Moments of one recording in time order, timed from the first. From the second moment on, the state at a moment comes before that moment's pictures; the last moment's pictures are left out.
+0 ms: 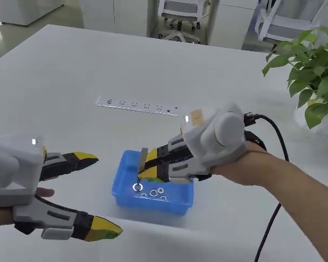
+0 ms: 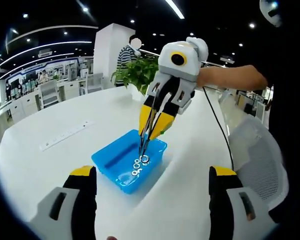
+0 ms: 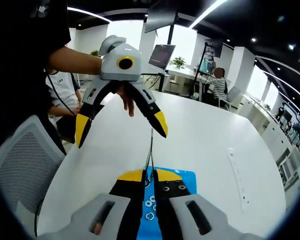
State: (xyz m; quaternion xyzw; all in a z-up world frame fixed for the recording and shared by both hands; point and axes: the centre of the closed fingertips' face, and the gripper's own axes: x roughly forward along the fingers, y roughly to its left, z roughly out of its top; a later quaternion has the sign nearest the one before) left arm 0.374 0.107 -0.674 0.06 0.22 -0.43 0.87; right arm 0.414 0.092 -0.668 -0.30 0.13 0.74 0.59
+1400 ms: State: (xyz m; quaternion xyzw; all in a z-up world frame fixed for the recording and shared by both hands) left arm 0.408 0.097 -0.673 0.07 0.21 -0.45 0.87; right arm 0.442 0.088 -0.739 -0.31 0.17 0.73 0.59
